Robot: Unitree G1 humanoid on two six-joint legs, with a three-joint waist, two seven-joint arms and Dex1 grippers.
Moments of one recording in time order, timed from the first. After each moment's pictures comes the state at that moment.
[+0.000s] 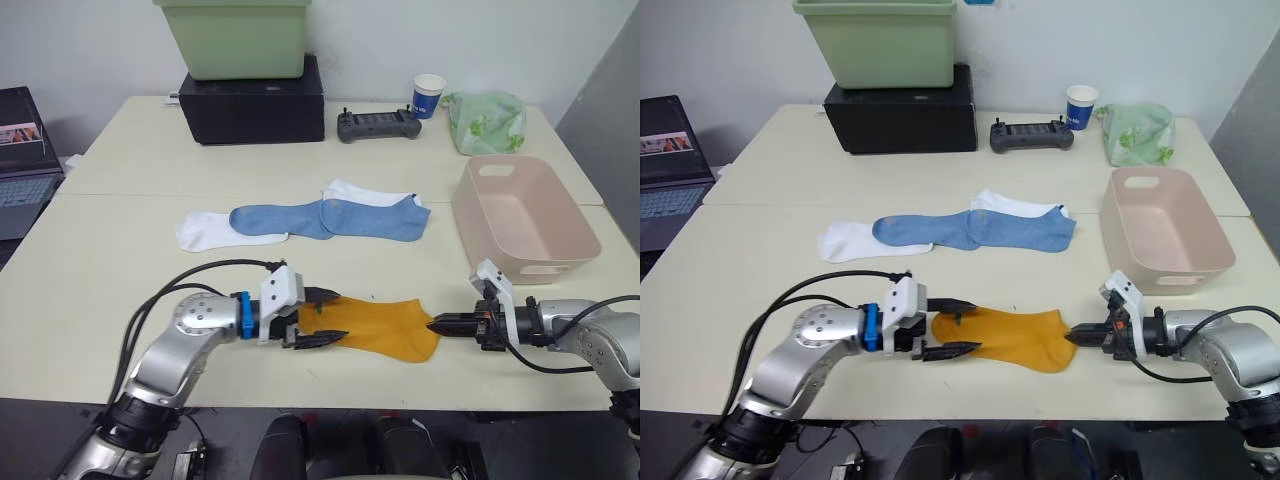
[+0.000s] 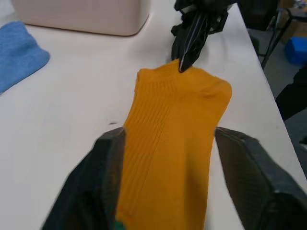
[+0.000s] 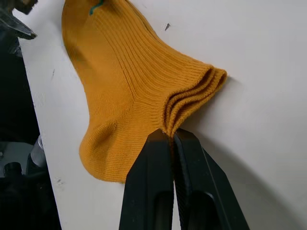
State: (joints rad) left arm -0.26 0.56 -0.24 -0.20 -0.33 0.29 -1.08; right arm -0.25 -0.85 0.06 -0.17 0.61 0.91 1.02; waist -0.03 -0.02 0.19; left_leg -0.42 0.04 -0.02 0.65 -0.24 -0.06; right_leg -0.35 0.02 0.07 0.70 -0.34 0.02
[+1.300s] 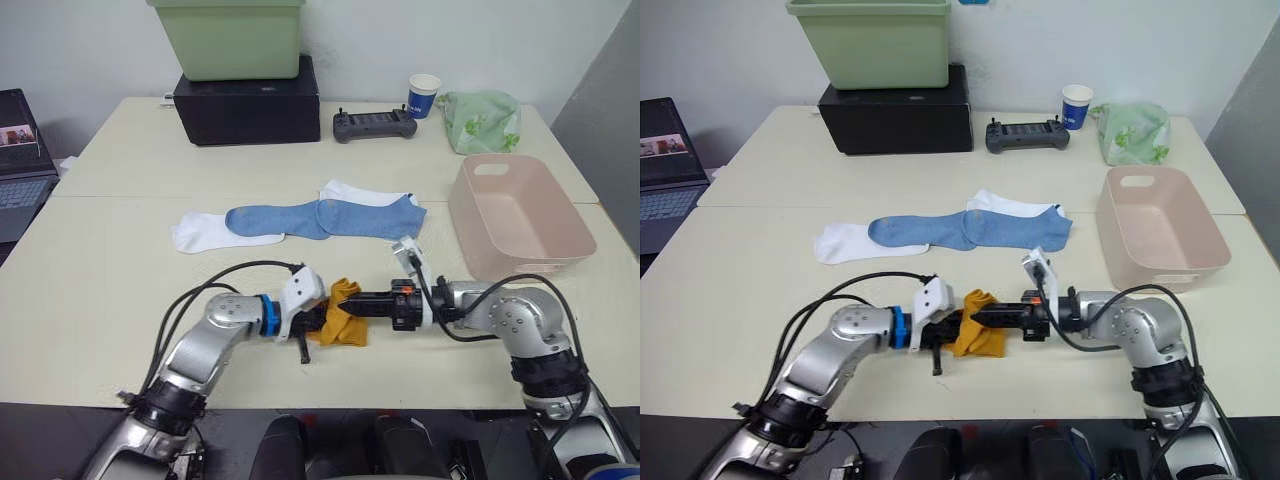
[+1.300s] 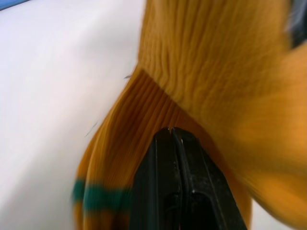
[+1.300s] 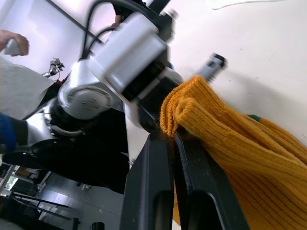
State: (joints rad) left arm -0.28 0.57 -0.22 -0.17 -0.29 0.50 -1.02; right arm -0.47 -0.38 0.12 -0.14 0.81 1.12 0.83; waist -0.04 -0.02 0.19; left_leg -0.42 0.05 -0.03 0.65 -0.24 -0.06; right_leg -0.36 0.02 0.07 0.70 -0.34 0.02
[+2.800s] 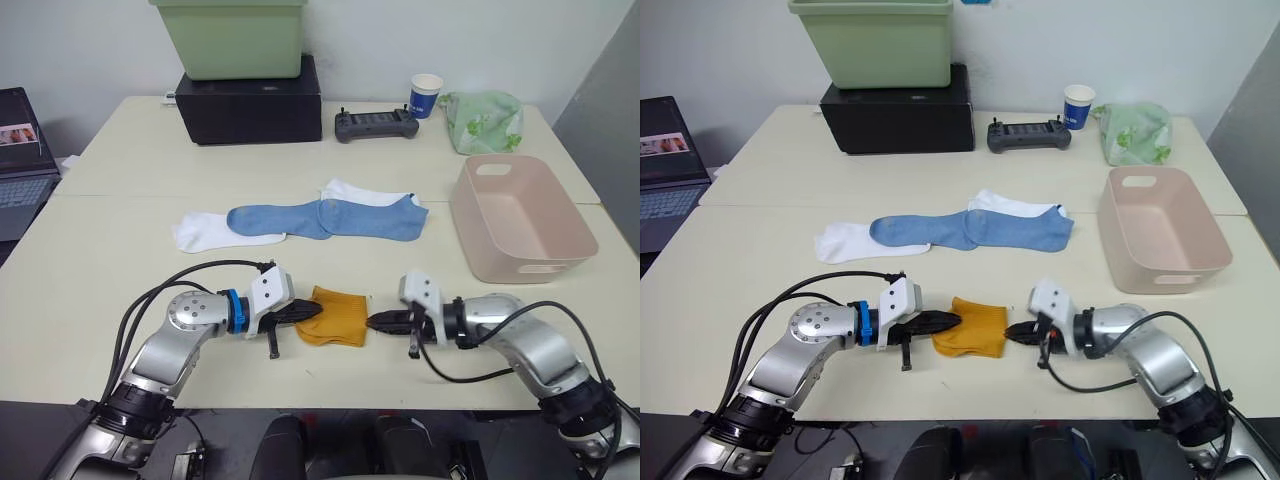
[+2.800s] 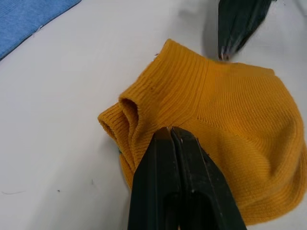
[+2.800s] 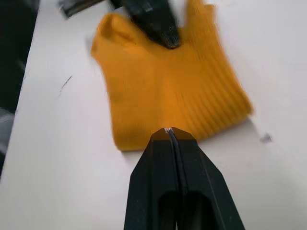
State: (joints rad) left arm -0.26 0.63 -0.21 -0.04 -0.22 0.17 -1.06; right arm -0.31 -0.58 0.22 -0.28 0.44 0.76 0.89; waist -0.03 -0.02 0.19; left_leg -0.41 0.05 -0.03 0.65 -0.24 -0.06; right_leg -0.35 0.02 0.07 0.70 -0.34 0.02
